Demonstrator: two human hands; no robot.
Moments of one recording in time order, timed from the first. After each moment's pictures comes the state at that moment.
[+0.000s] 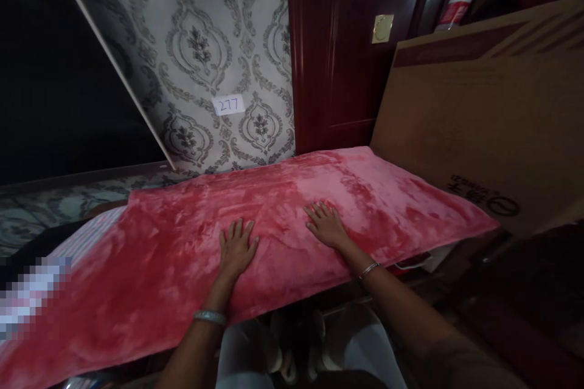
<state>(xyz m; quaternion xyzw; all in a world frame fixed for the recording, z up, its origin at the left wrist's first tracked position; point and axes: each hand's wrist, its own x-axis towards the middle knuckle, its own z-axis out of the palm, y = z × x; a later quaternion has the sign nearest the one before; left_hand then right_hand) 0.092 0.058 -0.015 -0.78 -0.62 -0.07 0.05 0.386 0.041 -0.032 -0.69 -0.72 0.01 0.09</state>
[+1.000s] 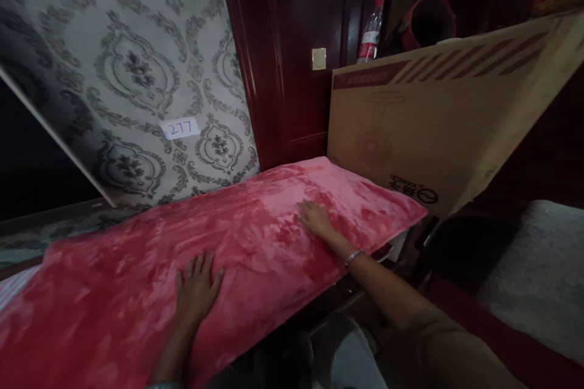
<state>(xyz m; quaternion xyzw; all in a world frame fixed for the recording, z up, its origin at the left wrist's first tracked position) 0.094 0.068 -0.011 -0.77 -0.63 -0.01 0.08 0.465 0.048 0.008 -0.75 -0.65 0.02 0.14</state>
